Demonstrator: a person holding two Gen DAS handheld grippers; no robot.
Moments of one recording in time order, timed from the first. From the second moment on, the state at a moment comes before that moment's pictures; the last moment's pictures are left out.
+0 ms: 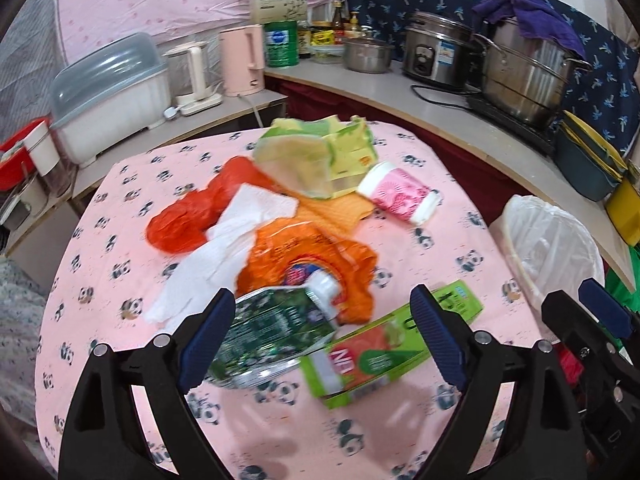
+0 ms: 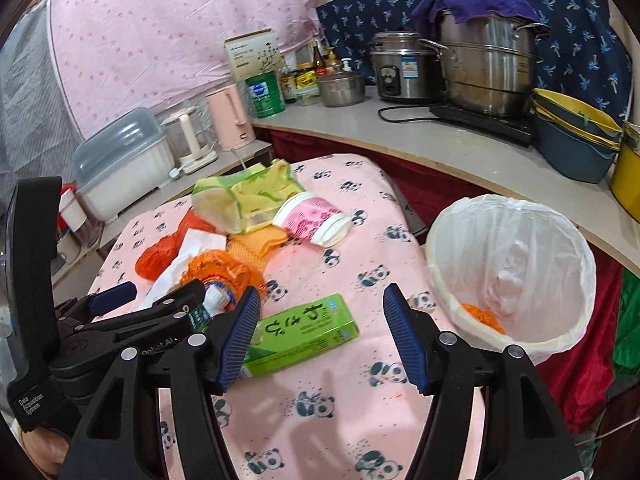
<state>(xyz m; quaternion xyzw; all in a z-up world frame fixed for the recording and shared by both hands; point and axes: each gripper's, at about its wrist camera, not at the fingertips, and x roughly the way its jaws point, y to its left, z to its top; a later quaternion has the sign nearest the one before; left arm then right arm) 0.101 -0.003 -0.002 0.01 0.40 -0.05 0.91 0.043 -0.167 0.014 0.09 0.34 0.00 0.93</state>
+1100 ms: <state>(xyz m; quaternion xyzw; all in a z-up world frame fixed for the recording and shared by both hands) 0.137 0.071 -0.058 -0.01 0.44 -0.09 0.89 0.072 -0.138 -0.065 0.11 0.44 0.01 0.89</state>
